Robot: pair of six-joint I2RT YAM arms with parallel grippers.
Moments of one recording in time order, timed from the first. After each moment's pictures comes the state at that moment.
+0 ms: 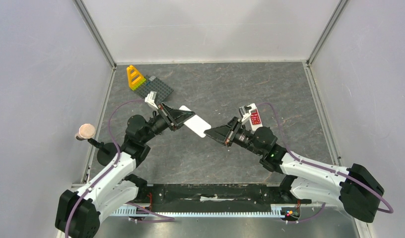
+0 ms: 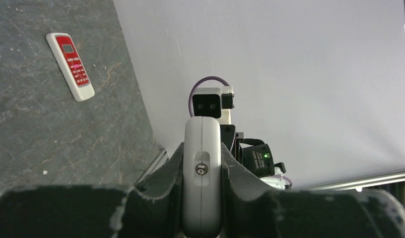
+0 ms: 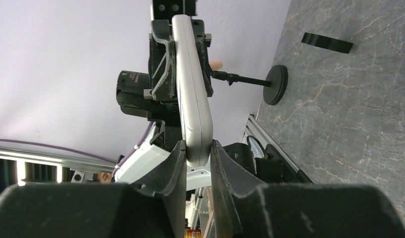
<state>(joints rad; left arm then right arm) -0.44 0.87 0.45 0.54 0.50 -1.37 0.90 1.04 0.45 0.66 -0.13 1.35</state>
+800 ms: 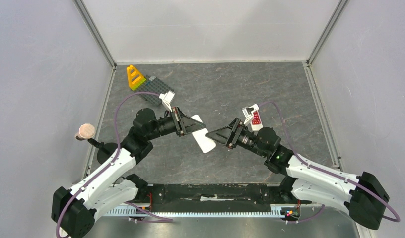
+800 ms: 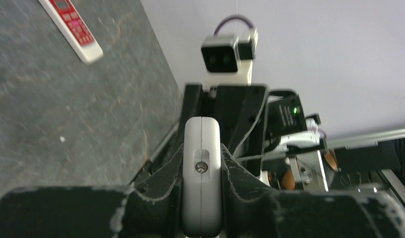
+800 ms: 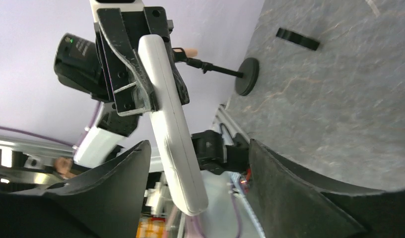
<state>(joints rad) -0.56 0.89 0.63 0.20 0.59 -1.08 0.89 0.93 0.46 0.49 -0.15 1.22</state>
